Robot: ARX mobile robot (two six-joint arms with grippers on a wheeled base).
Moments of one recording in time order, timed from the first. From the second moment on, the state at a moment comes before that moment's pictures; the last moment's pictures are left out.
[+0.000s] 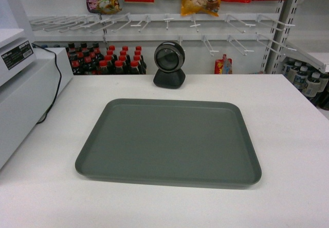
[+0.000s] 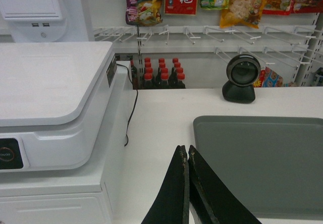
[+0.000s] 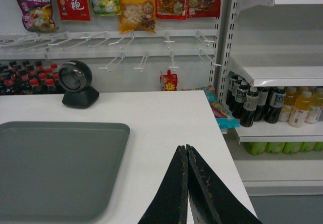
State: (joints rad) left arm 0.00 0.70 0.01 0.67 0.00 -0.02; right arm 0.00 0.65 0.01 0.64 0.00 0.01
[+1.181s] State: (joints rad) left arm 0.00 0.18 0.01 0.18 0.00 -0.02; right arm 0.00 0.16 0.01 0.15 0.00 0.01
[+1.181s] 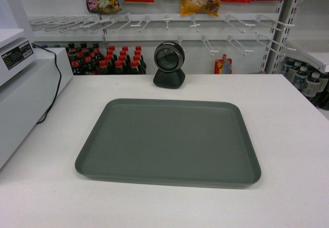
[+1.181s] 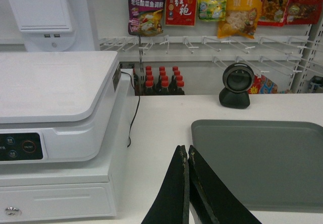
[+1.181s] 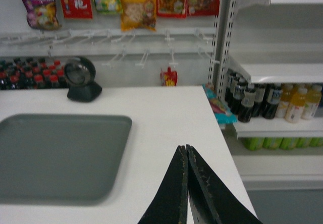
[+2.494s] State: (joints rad) left arm 0.00 0.01 0.01 0.00 0.00 -0.02; right arm 0.00 0.00 0.01 0.00 0.00 0.01
